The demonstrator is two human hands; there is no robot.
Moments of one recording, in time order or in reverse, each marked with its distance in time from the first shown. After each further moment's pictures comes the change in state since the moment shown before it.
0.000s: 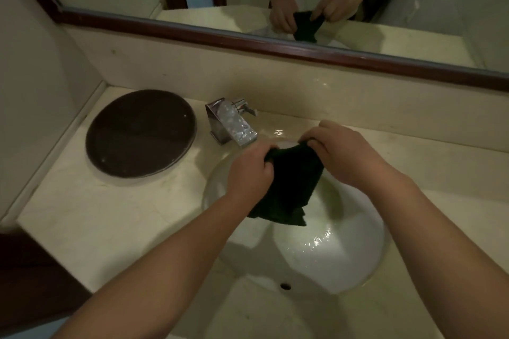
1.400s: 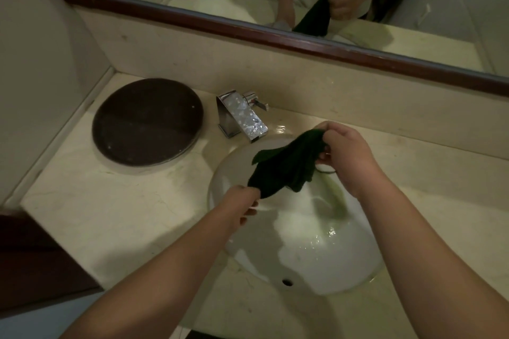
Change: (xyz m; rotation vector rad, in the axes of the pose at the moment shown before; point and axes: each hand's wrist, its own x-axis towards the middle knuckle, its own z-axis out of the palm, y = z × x) left_hand -0.043 -0.053 0.014 -0.553 -0.274 -1.096; right_hand 0.002 -0.031 0.021 1.157 0.163 0.482
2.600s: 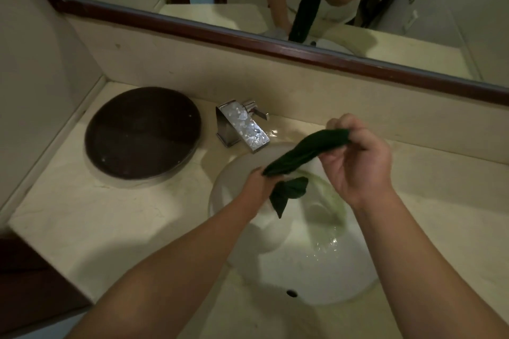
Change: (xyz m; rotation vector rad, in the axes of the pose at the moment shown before) left_hand 0.020 0.043 0.024 -0.087 -0.200 0.390; right_hand -0.010 -0.015 0.013 0.862 -0.222 -0.226
